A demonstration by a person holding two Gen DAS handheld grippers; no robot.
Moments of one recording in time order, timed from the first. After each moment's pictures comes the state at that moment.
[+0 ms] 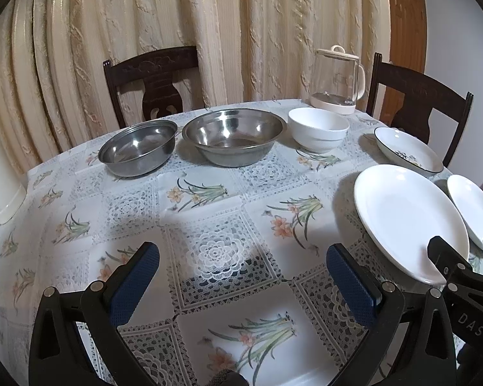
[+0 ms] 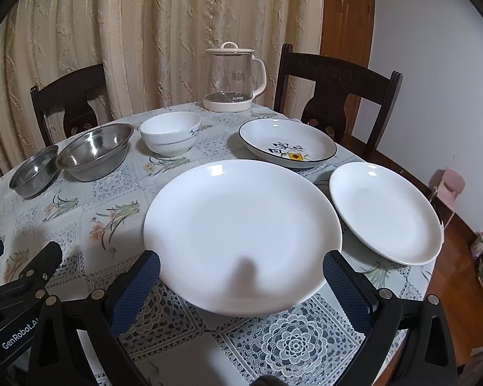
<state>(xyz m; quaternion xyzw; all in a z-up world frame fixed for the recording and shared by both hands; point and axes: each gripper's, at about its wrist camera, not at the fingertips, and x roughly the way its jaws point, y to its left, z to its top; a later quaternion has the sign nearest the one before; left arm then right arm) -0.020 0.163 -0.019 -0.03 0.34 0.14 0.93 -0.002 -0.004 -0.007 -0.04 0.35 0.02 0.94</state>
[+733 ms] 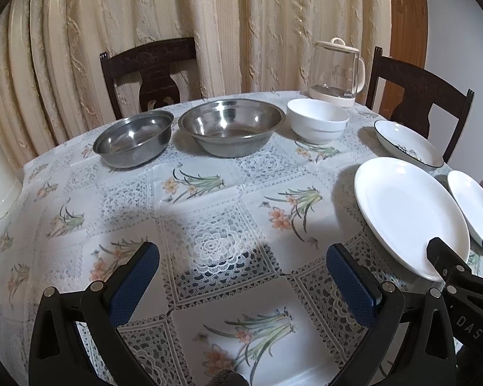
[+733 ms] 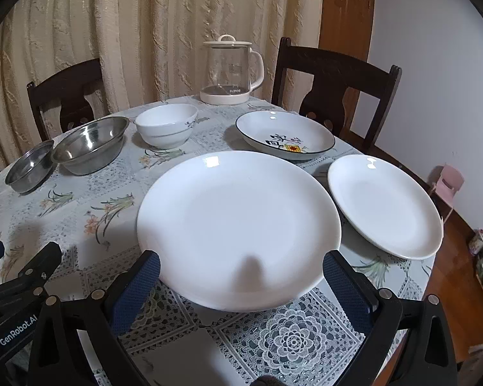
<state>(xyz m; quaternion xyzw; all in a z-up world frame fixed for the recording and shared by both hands) -0.016 0.164 -0.028 -0.04 0.36 0.14 0.92 0.001 -0.005 -0.013 -0.04 0.37 0.01 0.93</state>
